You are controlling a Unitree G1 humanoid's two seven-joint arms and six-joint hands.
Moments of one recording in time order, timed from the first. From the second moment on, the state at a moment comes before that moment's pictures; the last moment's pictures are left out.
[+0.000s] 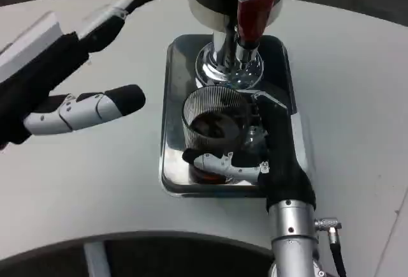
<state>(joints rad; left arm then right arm) -0.43 0.73 0.25 0.06 -0.05 -0.57 -0.60 -0.39 0.11 0.22 0.22 -0.42 -0.11 -0.44</state>
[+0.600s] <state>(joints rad) -0.12 0.80 0.30 -0.16 0.26 -0.47 -0.51 -0.20 0.05 0.24 -0.11 -0.43 -0.03 -0.23</state>
